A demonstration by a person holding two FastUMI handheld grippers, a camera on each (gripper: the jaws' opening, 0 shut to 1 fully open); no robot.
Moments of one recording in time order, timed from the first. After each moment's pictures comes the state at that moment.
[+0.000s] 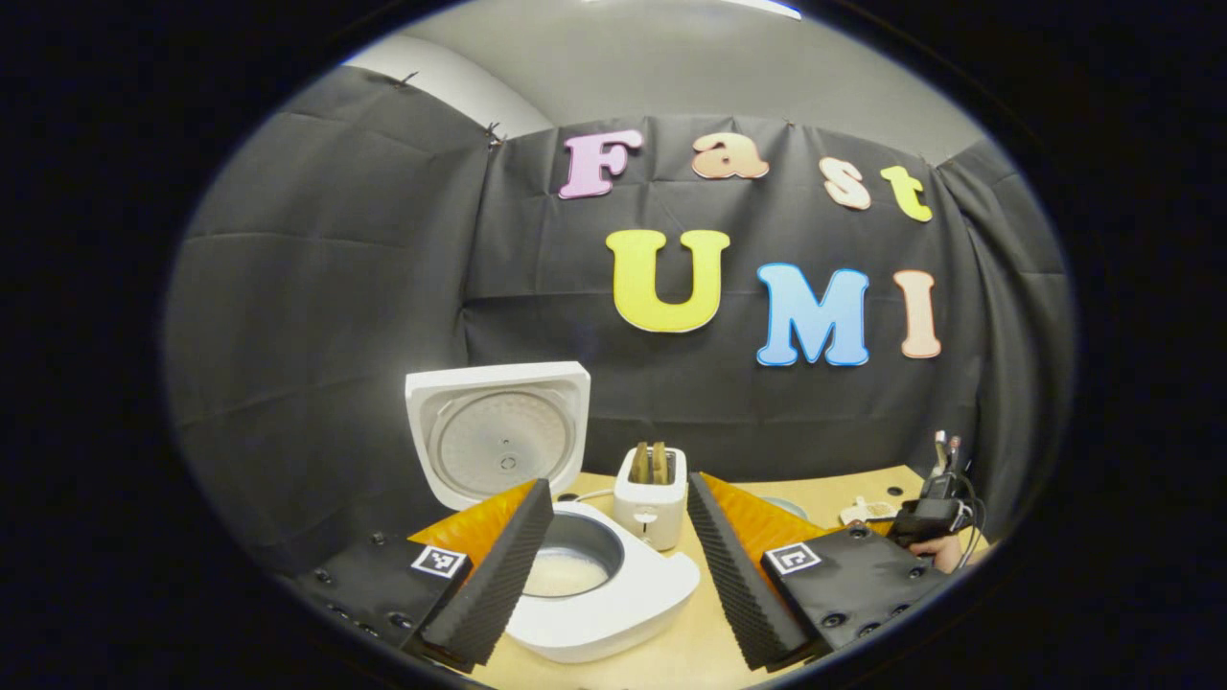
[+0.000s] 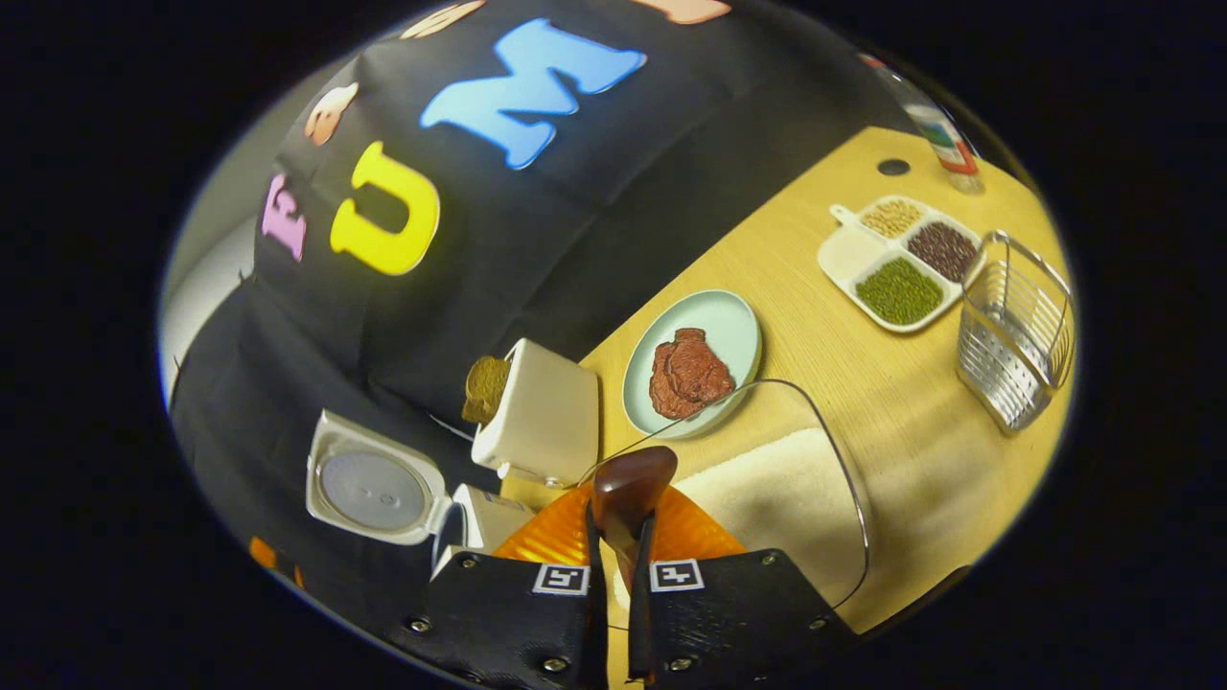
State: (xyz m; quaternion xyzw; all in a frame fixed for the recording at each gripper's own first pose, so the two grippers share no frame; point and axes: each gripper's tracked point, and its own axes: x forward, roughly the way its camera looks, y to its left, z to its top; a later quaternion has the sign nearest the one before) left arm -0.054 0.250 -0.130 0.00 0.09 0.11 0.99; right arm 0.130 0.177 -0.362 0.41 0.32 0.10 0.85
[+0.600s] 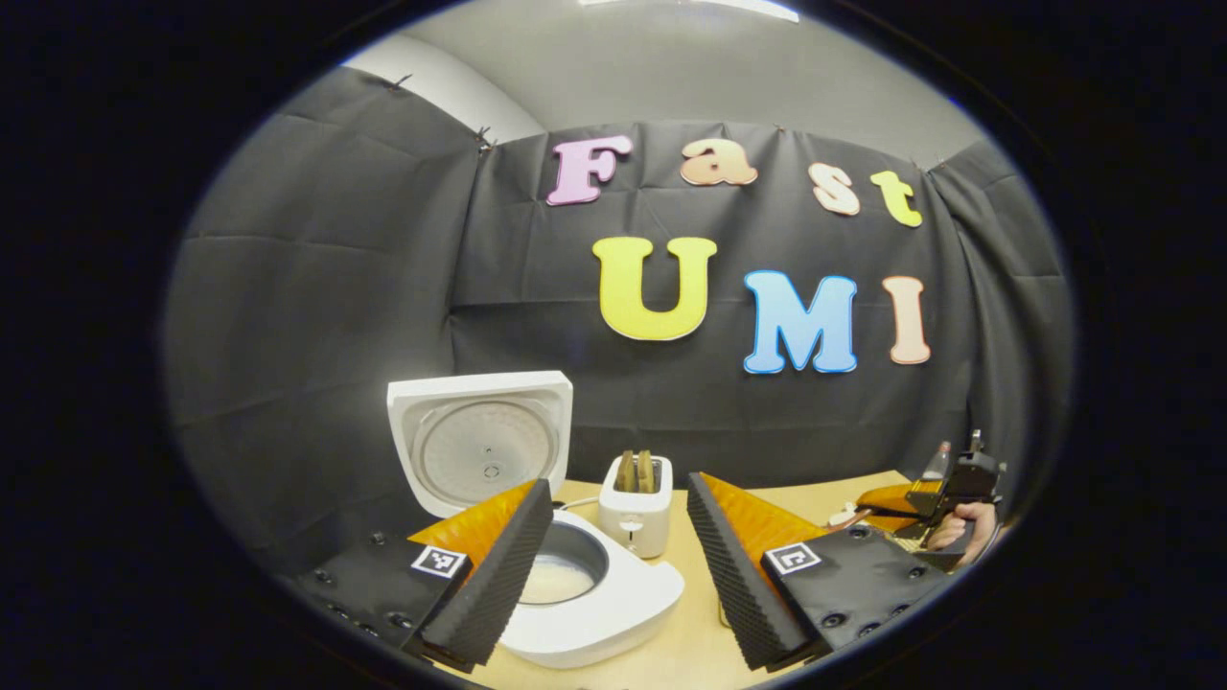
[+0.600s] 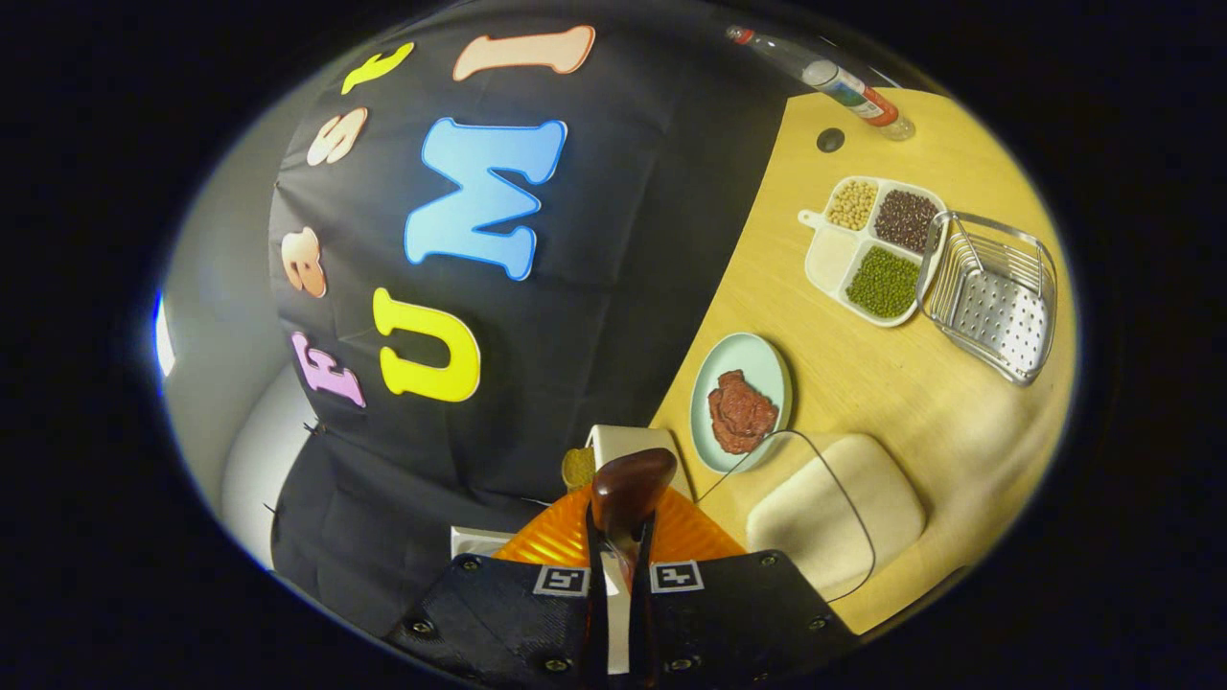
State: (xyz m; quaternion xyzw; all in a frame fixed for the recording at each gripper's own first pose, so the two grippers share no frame) left arm -0.047 0.241 -0.124 0.00 0.08 0.10 0.99; right arm 0.134 0.145 -0.273 0.58 0.24 0.12 0.77
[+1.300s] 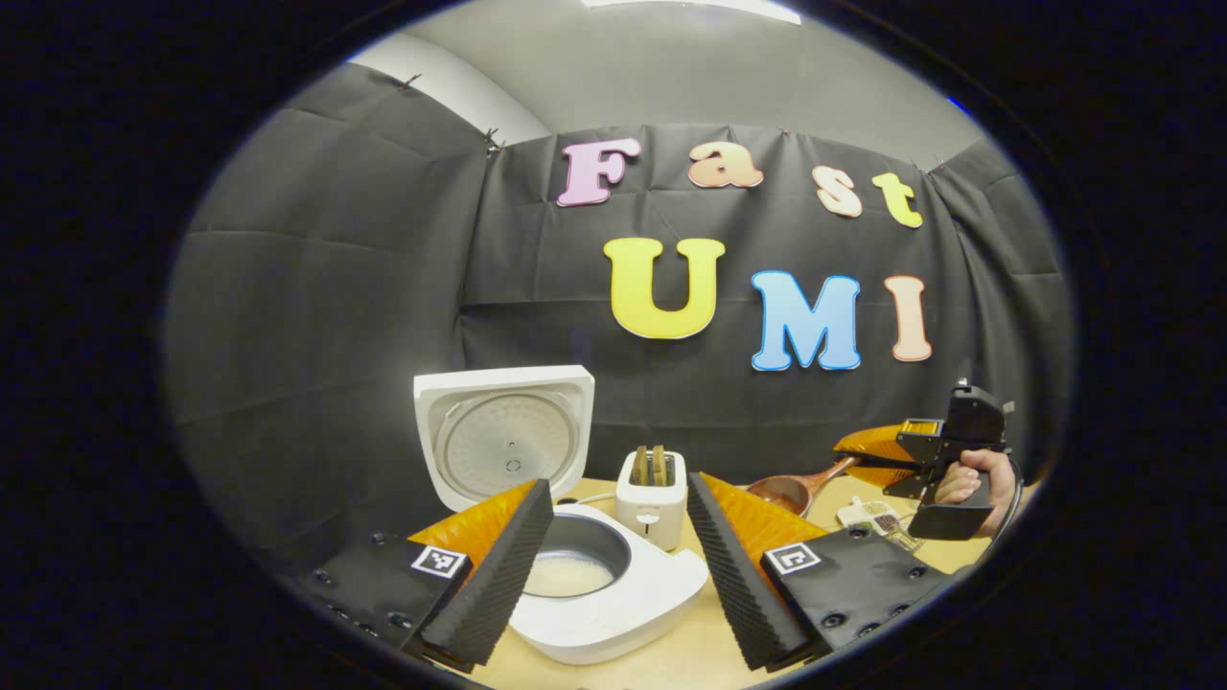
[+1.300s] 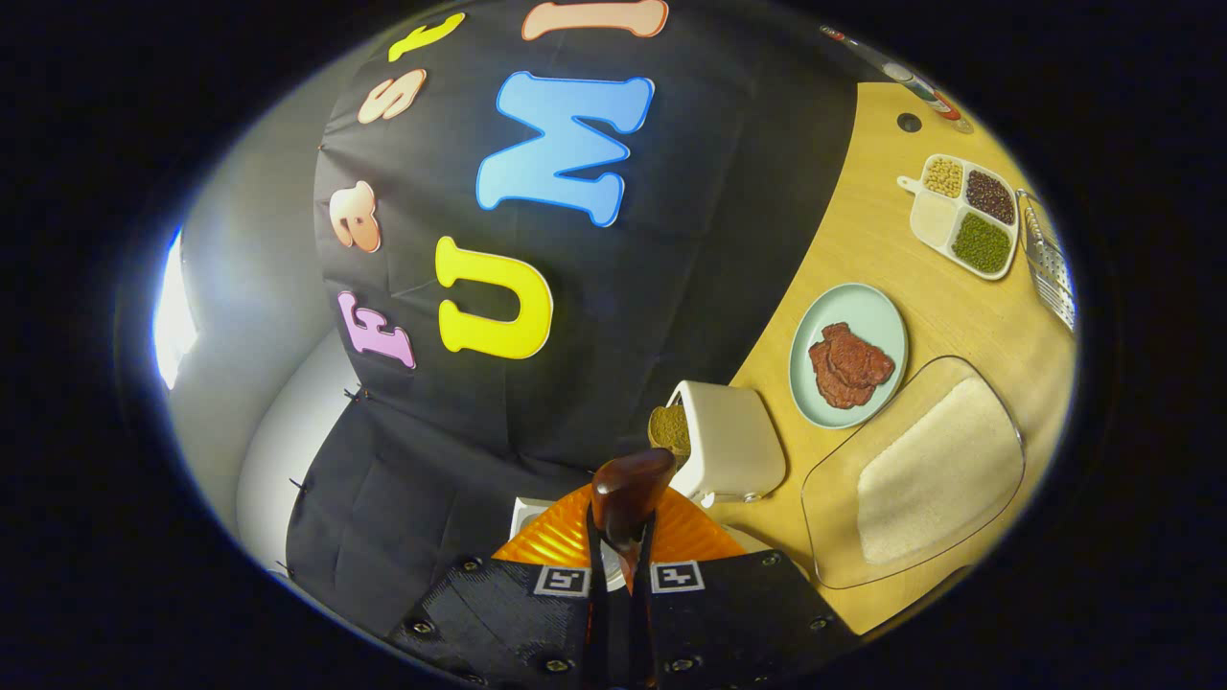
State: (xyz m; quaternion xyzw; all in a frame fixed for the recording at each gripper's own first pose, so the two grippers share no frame) left arm -0.072 0.270 -0.135 -0.01 0.08 0.10 0.99; right arm 0.124 0.242 -0.202 0.55 0.25 0.21 0.77
